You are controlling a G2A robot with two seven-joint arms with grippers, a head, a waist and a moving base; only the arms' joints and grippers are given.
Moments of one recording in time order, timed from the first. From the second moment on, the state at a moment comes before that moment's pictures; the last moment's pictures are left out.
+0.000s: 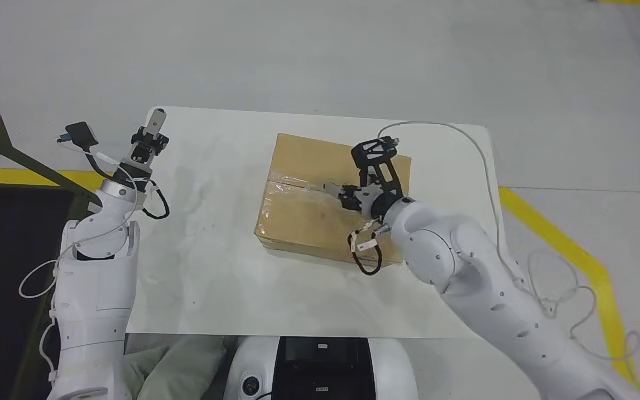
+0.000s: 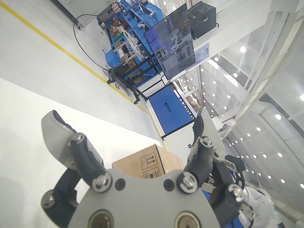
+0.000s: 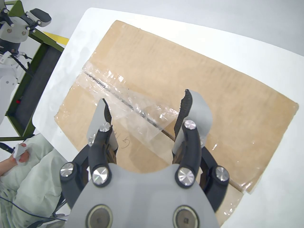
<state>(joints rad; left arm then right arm) 1.30 -1.14 -1.78 -1.43 0.08 -0.49 -0.37 -1.00 -1.13 0.83 -1.93 -0.77 0.35 0.71</state>
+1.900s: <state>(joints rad) 1.30 -1.14 -1.78 -1.43 0.08 -0.49 -0.37 -1.33 -1.19 1.00 -2.09 -1.25 0.68 0.77</state>
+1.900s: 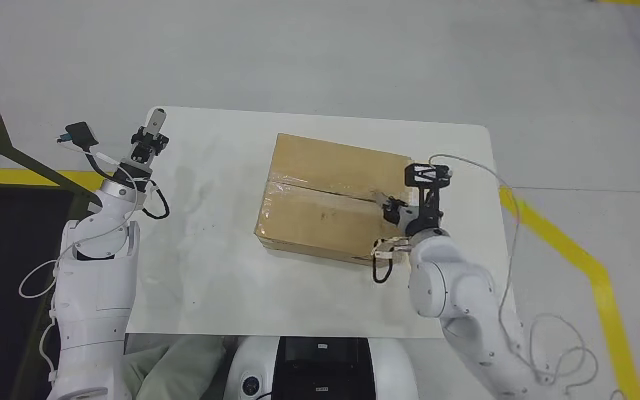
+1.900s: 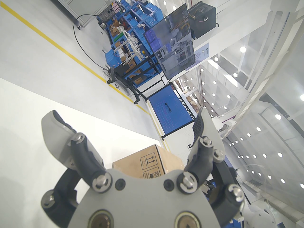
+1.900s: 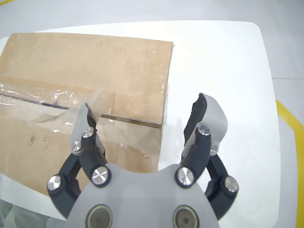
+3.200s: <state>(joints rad) 1.30 -1.14 -1.78 -1.43 0.08 -0.49 -0.37 -1.25 -1.25 1.17 -2.03 -0.48 0.29 0.69</state>
